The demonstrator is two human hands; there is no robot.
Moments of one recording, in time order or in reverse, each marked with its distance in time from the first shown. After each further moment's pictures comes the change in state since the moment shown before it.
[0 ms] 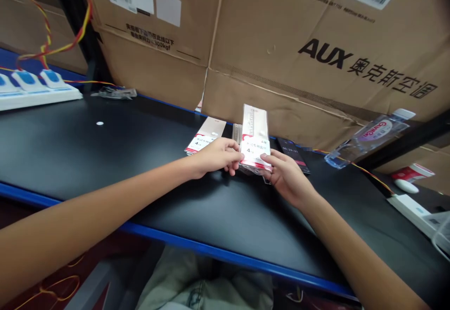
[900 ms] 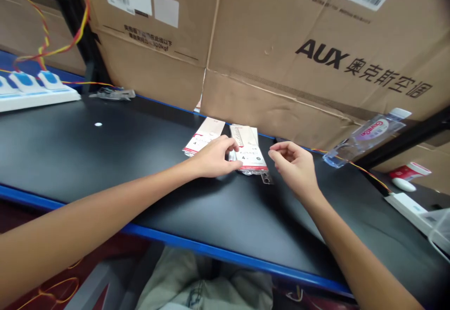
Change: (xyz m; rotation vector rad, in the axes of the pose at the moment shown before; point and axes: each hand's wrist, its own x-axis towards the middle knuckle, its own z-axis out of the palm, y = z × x) left_hand 0.001 -0.008 -0.004 0.650 0.176 0.288; right_hand 0.007 -0.001 -0.022 -0.748 0.324 -0.448
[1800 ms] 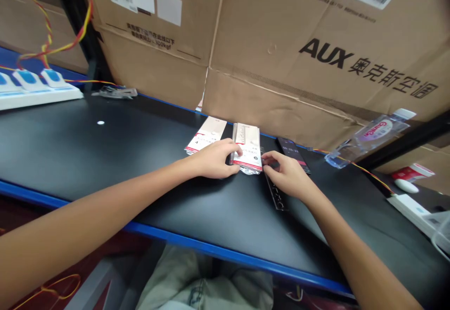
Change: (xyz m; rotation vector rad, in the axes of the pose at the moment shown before) left_hand -0.001 -0.004 -0.005 0.172 -0.129 0.103; right_hand 0.003 0.010 -0.002 -0.382 -0.371 -0.085
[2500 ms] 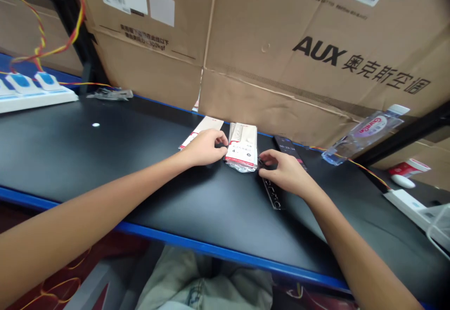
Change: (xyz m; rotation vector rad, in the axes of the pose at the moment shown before) left_hand 0.011 -0.020 -0.007 -0.054 0.210 -0.170; right_hand -0.001 -0.003 -0.007 -0.016 -0.040 0.068
